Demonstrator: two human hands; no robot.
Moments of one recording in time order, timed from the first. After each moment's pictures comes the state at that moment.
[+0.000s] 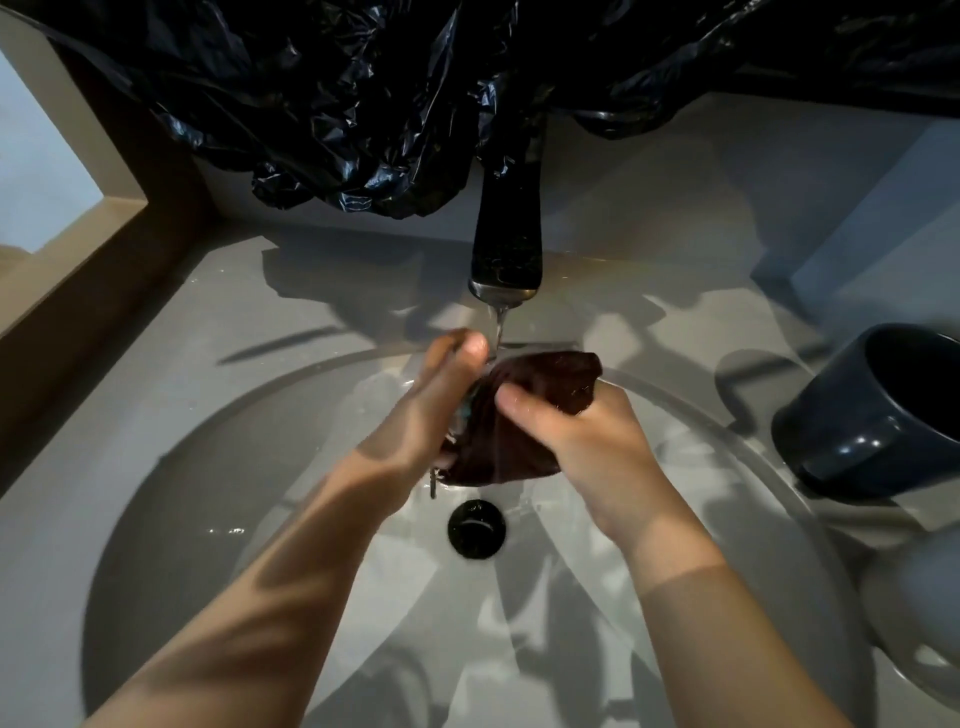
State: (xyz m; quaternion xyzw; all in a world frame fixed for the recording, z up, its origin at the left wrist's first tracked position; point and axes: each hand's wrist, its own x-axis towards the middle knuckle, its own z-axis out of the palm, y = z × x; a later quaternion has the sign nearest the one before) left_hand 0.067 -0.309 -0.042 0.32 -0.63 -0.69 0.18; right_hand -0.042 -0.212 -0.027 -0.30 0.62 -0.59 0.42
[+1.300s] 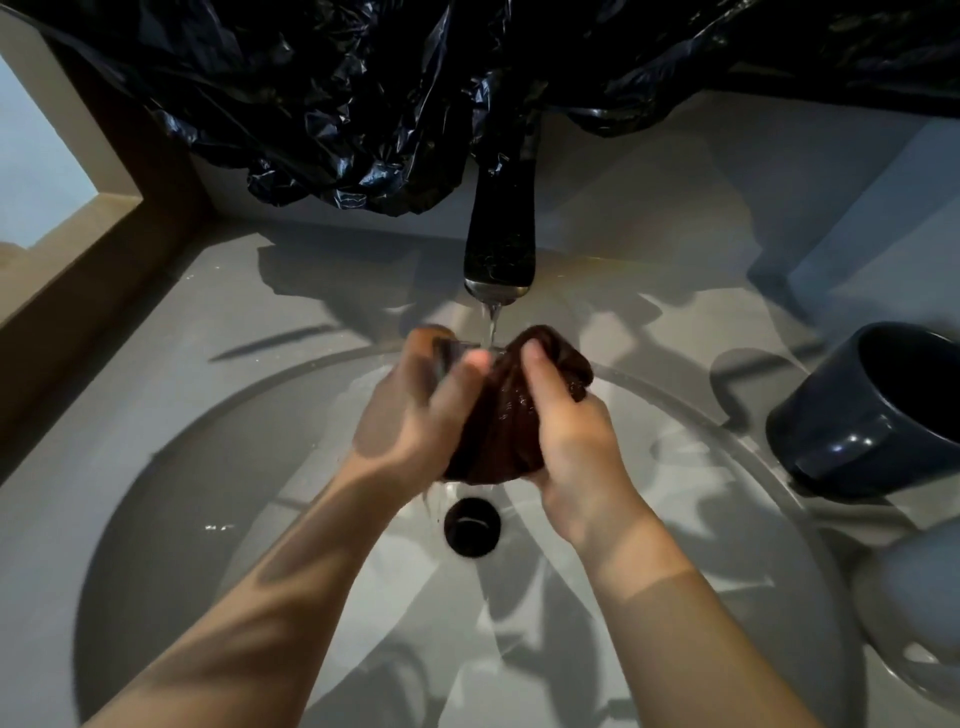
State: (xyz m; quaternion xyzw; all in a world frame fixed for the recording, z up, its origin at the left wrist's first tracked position) left_hand 0.068 -0.303 -0.046 0.39 -0.73 -0.49 0.28; right_hand -0.030 -0.226 -0.040 -0.11 0.59 -0.66 0.46
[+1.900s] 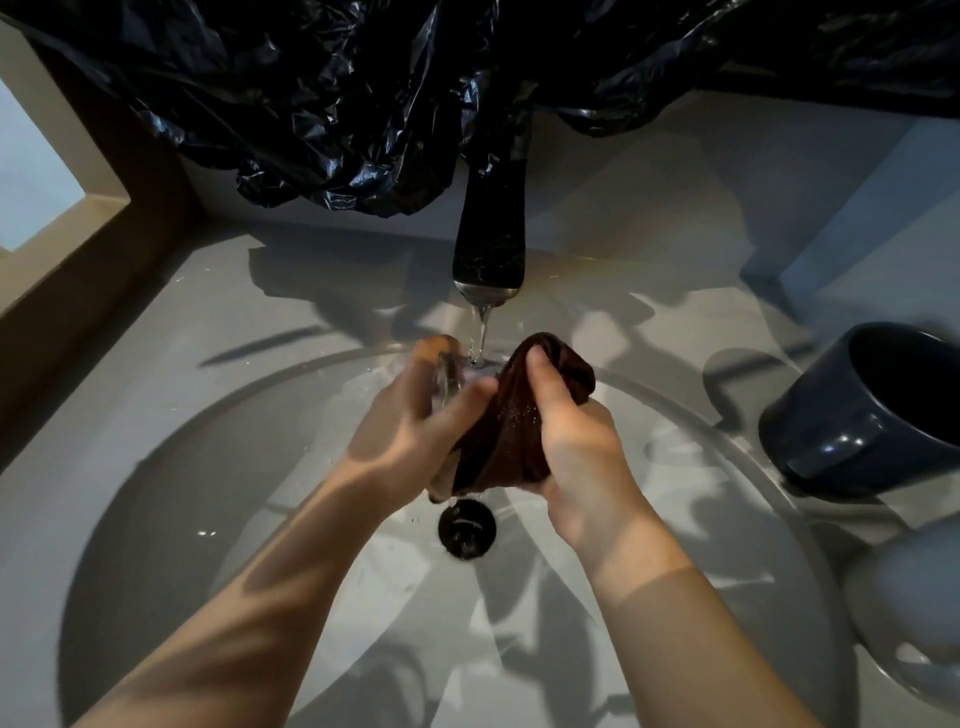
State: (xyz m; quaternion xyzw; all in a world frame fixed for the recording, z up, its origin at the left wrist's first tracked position) left_hand 0.069 -0.303 -0.045 0.37 -0.74 -0.52 0.22; right_hand -0.033 -0.224 -0.038 -0.09 0.61 -0.66 0.44
